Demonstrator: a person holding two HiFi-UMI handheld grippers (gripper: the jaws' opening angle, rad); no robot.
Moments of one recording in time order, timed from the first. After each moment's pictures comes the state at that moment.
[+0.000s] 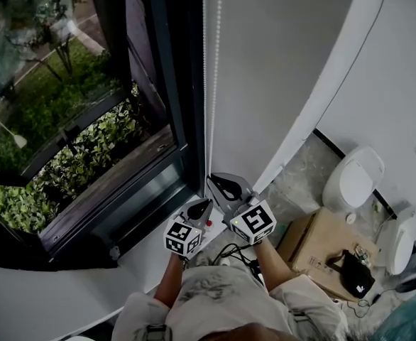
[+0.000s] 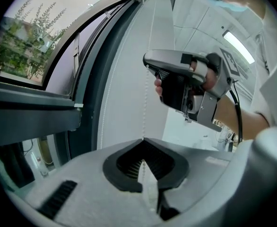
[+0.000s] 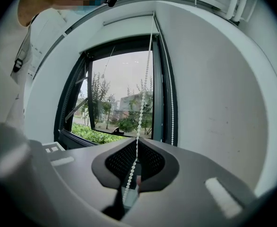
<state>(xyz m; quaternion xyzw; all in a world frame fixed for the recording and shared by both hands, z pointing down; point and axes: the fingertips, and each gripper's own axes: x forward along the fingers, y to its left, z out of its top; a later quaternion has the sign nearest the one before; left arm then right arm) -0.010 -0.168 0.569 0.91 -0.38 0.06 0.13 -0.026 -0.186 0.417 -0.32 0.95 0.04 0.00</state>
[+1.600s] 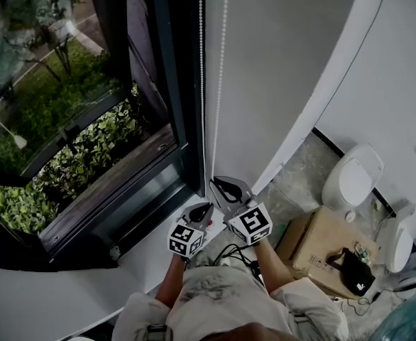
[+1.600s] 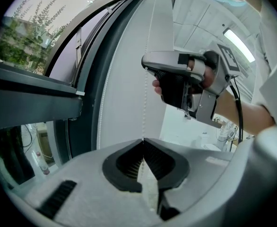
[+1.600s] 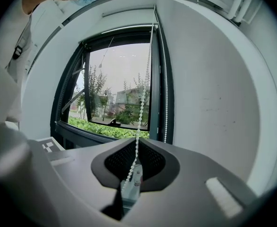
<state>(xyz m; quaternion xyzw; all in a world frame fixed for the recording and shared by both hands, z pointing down) -0.012 -0.159 0.603 0.91 -0.38 0.07 0.14 -0.023 -0.188 0.454 -0.35 0.94 0.03 -0.03</state>
